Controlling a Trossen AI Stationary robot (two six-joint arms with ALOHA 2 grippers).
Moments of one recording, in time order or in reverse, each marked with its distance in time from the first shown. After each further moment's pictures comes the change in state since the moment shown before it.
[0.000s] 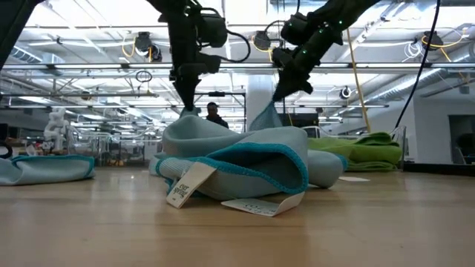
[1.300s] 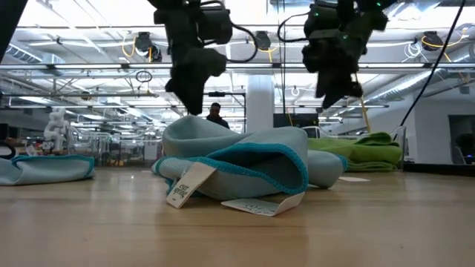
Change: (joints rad) left arm -0.180 -0.046 -0.174 0.136 0.230 -0.309; right arm 0.218 -0.274 -0.323 -0.210 -0.109 0.366
